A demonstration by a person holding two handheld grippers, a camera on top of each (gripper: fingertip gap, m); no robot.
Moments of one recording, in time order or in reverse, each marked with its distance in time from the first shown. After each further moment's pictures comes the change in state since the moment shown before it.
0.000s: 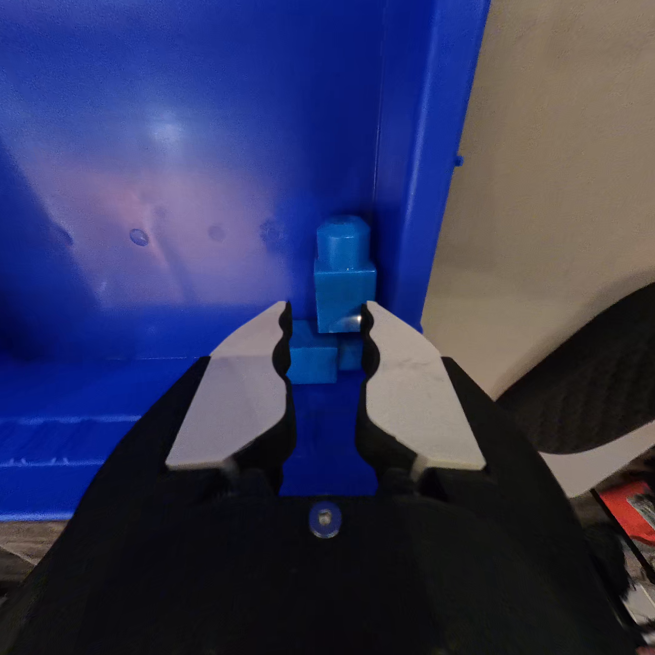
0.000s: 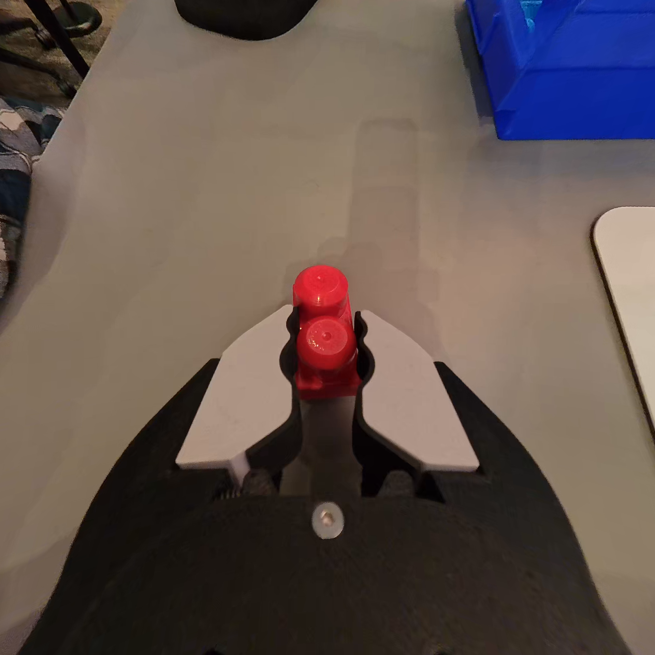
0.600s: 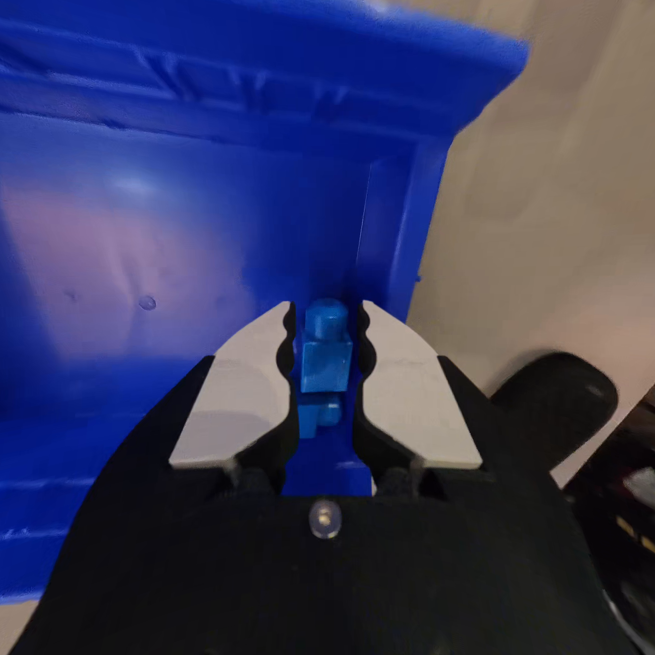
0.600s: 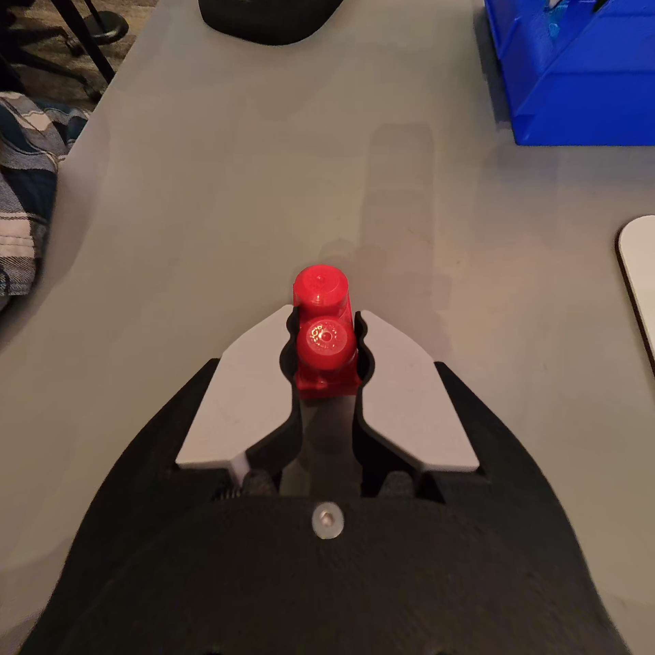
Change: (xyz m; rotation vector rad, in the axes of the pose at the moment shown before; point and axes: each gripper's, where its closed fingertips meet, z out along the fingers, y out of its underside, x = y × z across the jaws) left arm 0.009 -0.048 -0.013 0.182 0.128 -0.133; right arm -0.008 -0.001 0.002 0.012 -0.043 -0.009
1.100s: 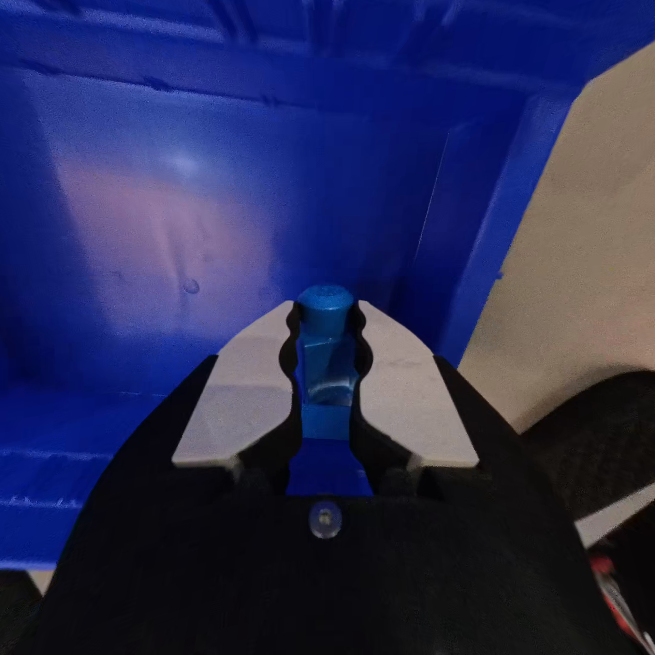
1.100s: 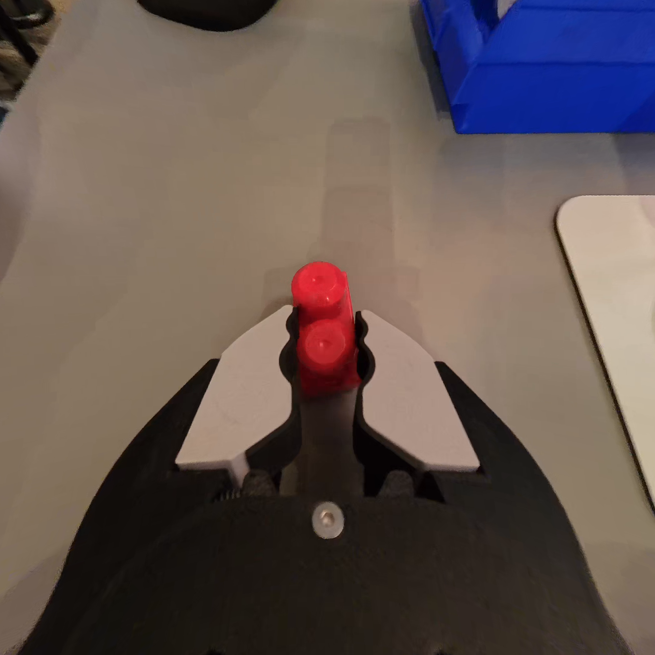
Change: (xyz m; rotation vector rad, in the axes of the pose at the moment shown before) left arm -0.021 0.012 0.011 -0.044 -0.134 0.007; right arm 0.019 0.005 -0.005 -0.014 0.122 0.011
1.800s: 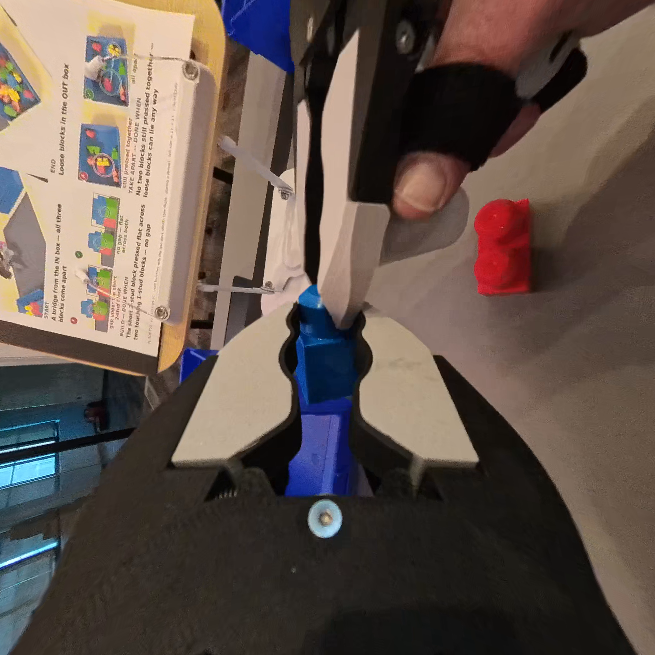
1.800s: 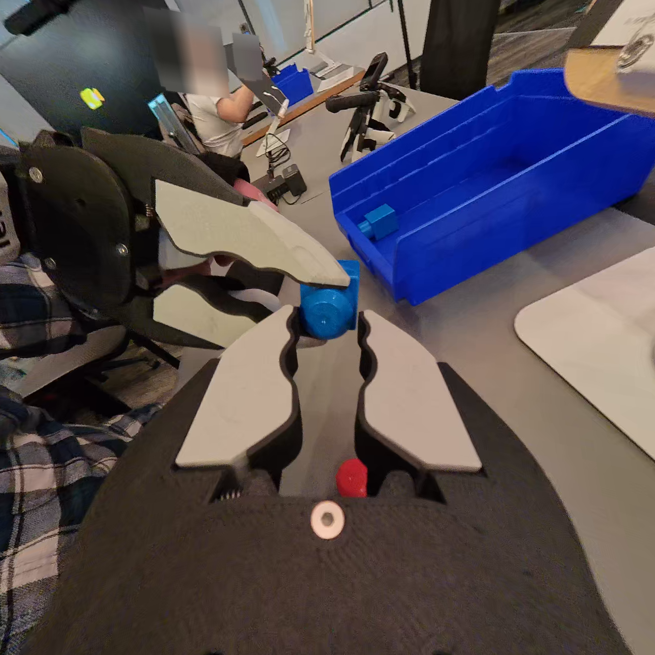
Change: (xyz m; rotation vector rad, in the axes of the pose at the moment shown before) left arm 0.138 -0.188 -0.100 0.488 -0.781 0.209; right arm 0.039 -0.128 -0.034 0.448 0.010 0.493
